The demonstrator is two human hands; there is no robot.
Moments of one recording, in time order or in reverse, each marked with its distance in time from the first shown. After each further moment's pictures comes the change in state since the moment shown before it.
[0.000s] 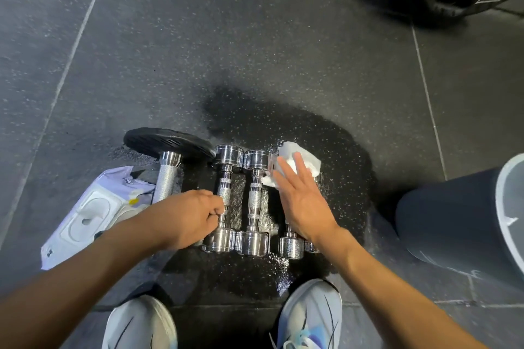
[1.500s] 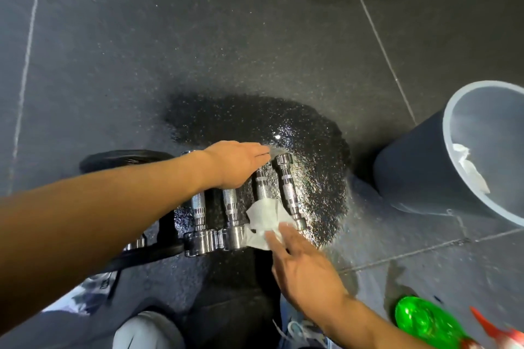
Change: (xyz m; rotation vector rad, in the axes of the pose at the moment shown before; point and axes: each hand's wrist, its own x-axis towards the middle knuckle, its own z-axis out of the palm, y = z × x) left_hand 0.124 0.102 -0.053 0.693 -0.121 0.389; right_hand -0.138 -0.063 0.001 0.015 -0.135 0.133
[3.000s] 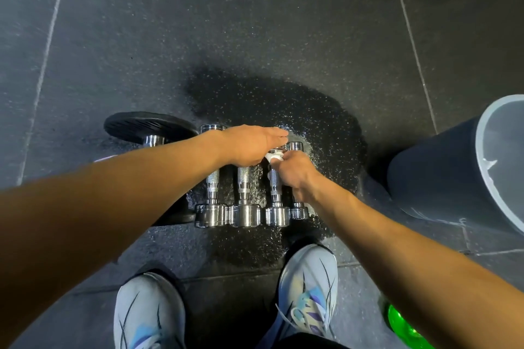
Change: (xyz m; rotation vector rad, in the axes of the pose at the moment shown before) left_hand -0.002 -0.005 0.022 -0.362 0.096 -0.065; right_hand 0.153 0.028 -0.049 1.216 -0.193 0.715
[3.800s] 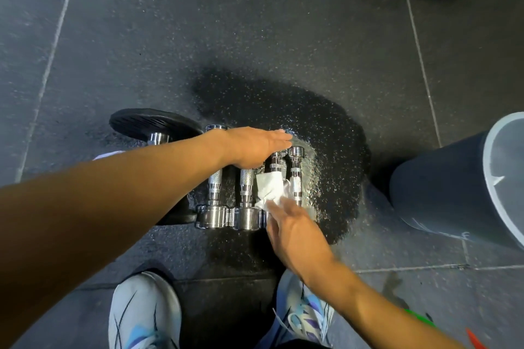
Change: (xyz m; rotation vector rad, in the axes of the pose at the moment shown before) left_hand -0.012 0.005 -0.012 -0.020 -0.053 -0.046; right_hand -0.097 0.070 0.023 -1.281 0.085 -0.761
